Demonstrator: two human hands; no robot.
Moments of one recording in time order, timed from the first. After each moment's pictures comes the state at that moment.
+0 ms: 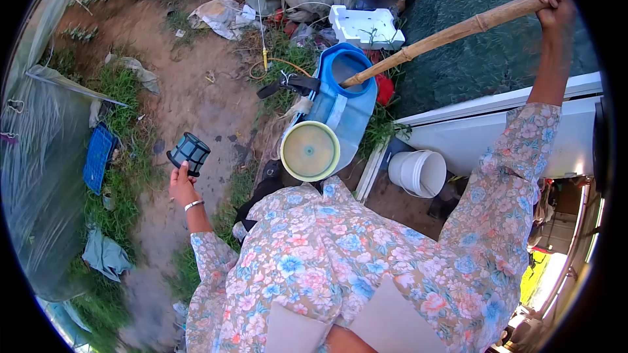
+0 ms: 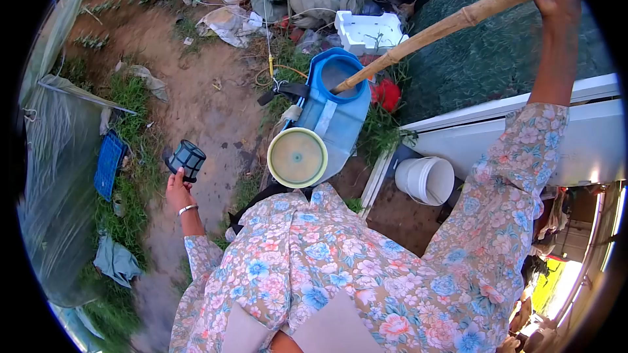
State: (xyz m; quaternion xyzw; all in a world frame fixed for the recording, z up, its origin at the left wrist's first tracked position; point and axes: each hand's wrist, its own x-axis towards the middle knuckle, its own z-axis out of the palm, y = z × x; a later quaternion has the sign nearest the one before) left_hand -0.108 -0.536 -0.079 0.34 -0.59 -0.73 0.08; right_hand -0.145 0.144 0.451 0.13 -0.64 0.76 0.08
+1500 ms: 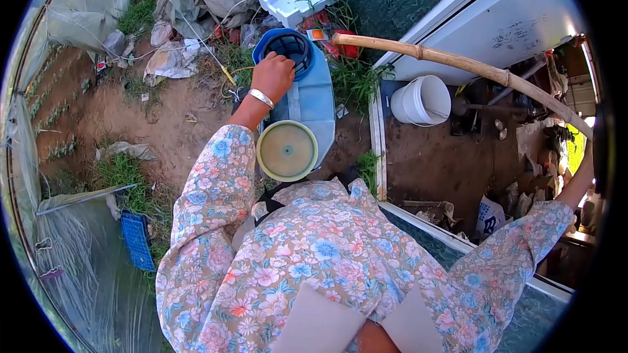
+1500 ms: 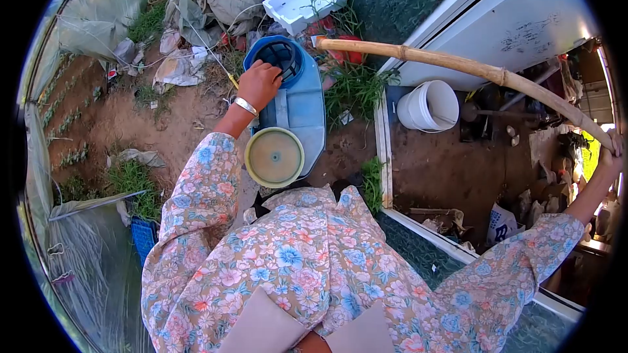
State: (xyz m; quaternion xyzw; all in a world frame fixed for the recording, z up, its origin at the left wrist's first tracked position) left_hand -0.217 -0.176 0.003 -0.61 -0.75 -0.24 0.08; right_hand 0.424 0.150 0.418 -0.24 -0.43 0.50 0.71
